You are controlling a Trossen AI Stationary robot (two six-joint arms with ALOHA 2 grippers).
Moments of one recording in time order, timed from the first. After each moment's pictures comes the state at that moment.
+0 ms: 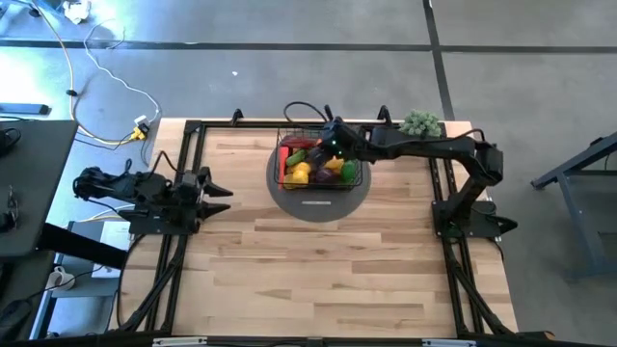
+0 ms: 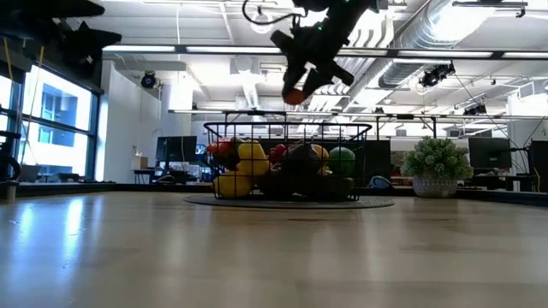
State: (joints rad) left arm -0.15 0.07 0.30 -0.32 -0.25 -0.33; right arm -0.24 1.71 1.47 -0.59 0.35 0.60
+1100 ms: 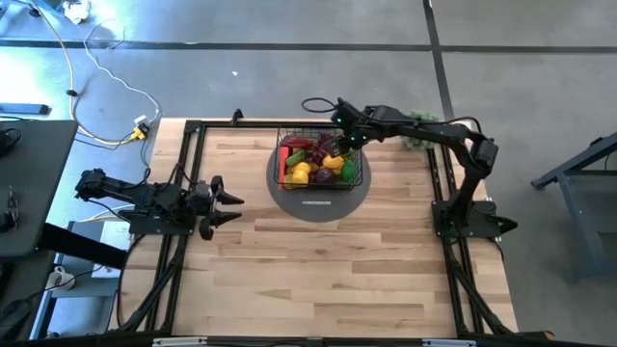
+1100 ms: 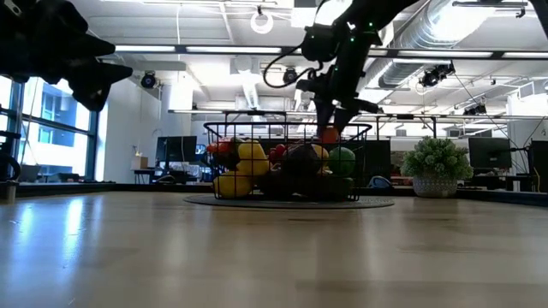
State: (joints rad) left arm -0.14 0.07 0.04 -0.03 -0.24 -0.28; right arm -0.48 1.78 1.47 -0.85 0.10 0.57
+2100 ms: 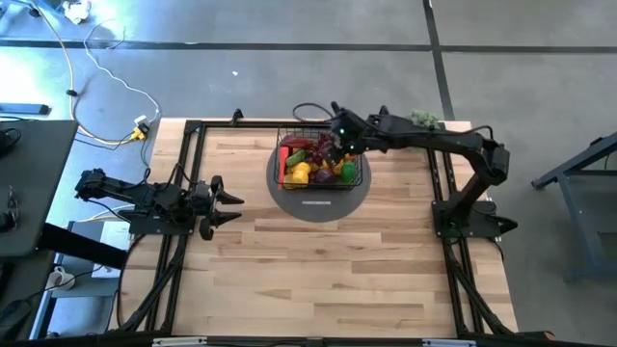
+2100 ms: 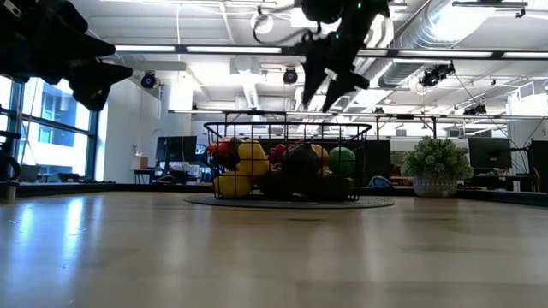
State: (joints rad) left arm -0.14 0.07 0.04 -0.04 -0.24 -0.27; right arm -0.34 1.67 1.47 -0.78 0.19 0.48
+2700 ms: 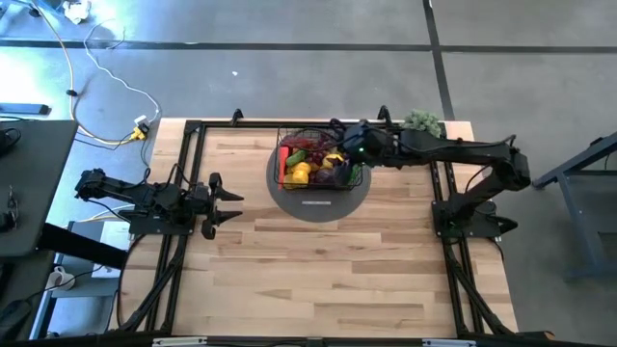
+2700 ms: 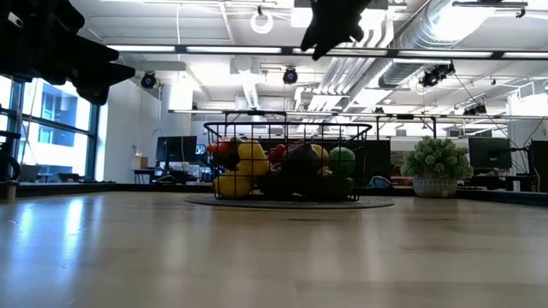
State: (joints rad) left arm -0.14 0.07 0.04 -0.04 -0.28 -0.12; right arm -0.14 1.50 1.47 -0.72 0.33 0.15
